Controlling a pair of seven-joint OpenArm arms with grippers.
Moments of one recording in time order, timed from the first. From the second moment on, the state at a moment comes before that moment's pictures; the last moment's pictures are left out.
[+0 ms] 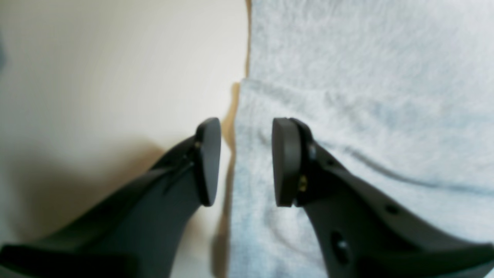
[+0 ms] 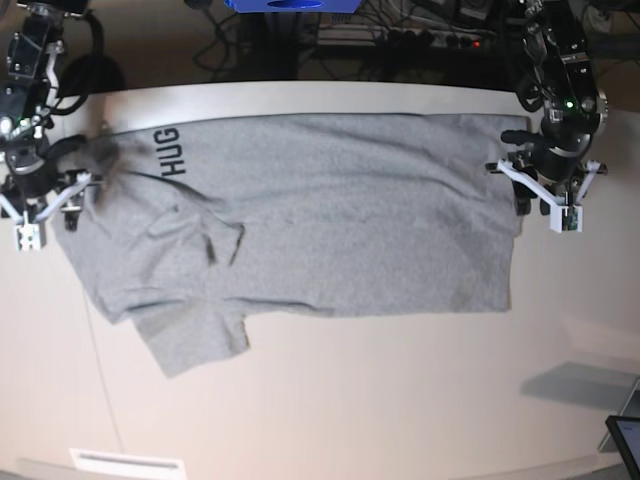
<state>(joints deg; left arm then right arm) 19.6 -17.3 -26.2 113.1 -19.2 -12.5 51.2 -14.9 13.8 24.0 106.4 8.0 17.9 -43.8</state>
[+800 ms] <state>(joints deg) 18.9 -19.1 -36.4 112.9 -16.9 -14.9 48.2 21.4 13.7 37.0 80.2 15.7 40.9 -72.5</state>
